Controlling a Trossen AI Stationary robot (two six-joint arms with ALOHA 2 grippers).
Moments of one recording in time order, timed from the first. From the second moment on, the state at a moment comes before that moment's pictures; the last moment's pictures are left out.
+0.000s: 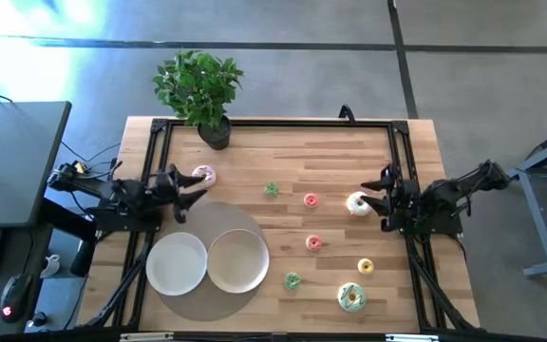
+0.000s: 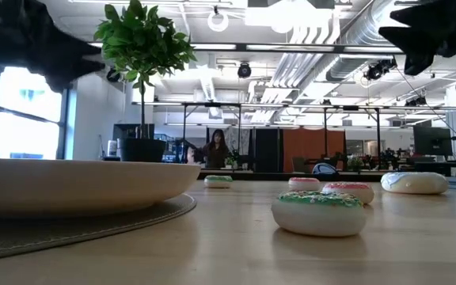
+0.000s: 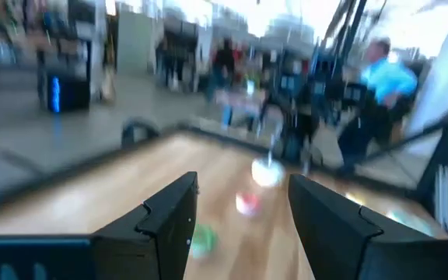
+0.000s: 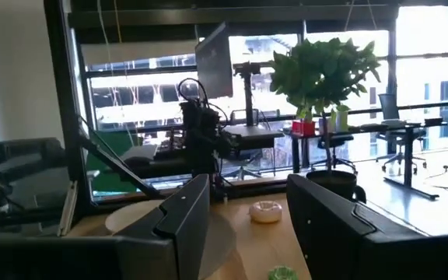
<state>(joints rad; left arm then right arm) -0.33 0.03 0.06 0.11 -0.65 -0.14 0.40 0.07 0.05 0.30 0.53 -0.05</state>
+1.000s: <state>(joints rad) -0.33 0.51 0.45 -0.44 -0.75 -0.48 0.20 1.15 0.62 -0.86 0.28 0.96</state>
